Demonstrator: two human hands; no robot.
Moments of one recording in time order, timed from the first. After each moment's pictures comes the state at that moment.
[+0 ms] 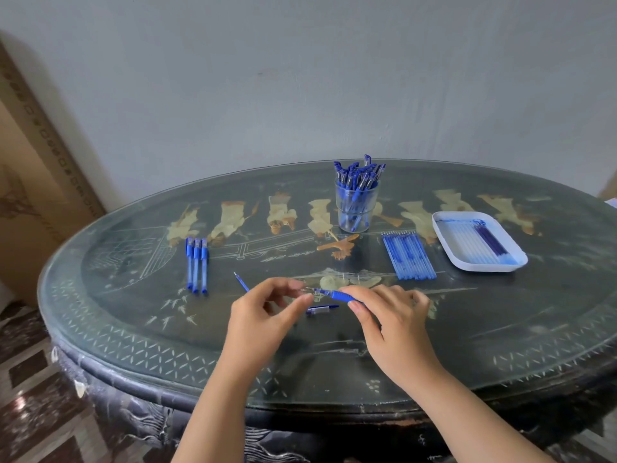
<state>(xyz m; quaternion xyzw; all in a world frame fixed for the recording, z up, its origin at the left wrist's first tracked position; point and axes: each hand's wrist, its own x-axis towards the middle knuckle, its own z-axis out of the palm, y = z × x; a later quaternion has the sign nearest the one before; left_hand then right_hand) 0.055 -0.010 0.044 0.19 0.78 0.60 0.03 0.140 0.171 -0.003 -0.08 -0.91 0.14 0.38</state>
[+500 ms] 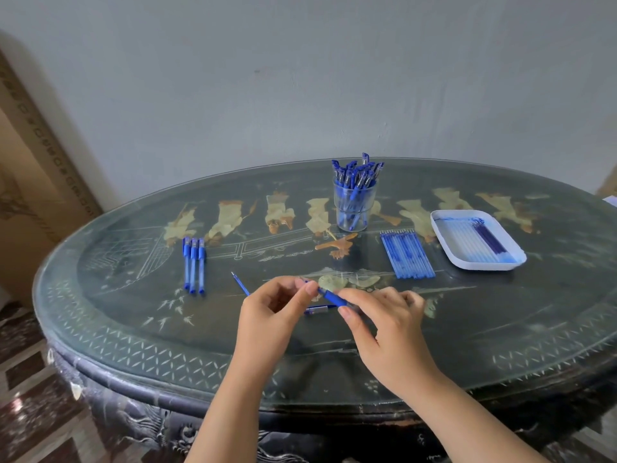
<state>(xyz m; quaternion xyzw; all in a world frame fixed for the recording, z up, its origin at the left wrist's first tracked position) 0.067 0.006 0.050 0.19 0.68 0.70 0.07 0.147 0.155 0.010 -0.07 -0.90 0.21 0.38</state>
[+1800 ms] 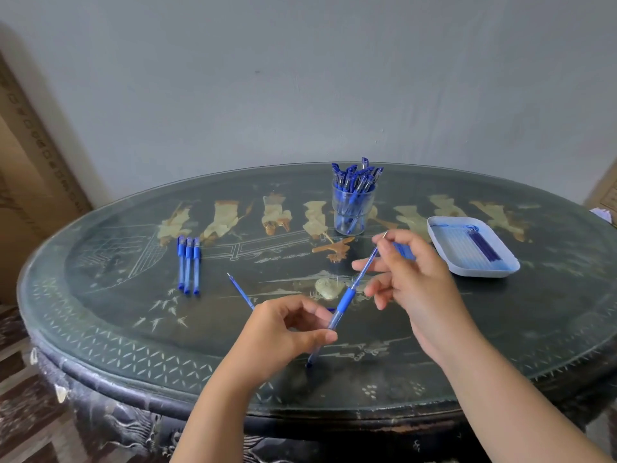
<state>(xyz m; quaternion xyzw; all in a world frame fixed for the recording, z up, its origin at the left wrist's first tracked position) 0.060 -0.004 0.048 0.27 0.73 0.59 0.23 0.141 0.167 0.098 -0.17 -0.64 0.71 0.25</state>
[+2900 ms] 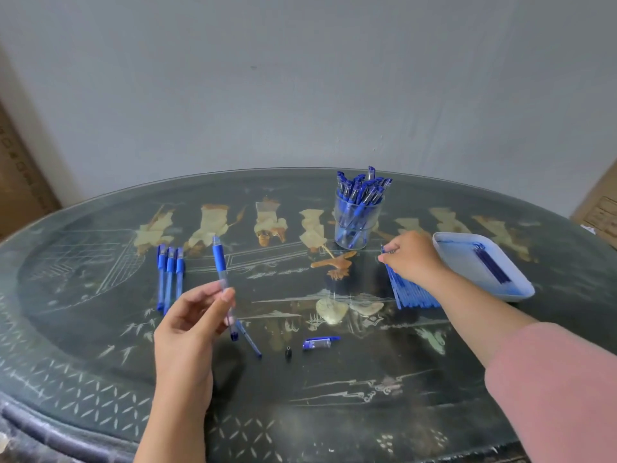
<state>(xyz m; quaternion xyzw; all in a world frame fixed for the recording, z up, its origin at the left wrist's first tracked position) 0.000 -0.032 0.025 0.02 0.55 0.84 0.01 0.018 0.292 0.050 -0.31 -0.91 0.24 0.11</state>
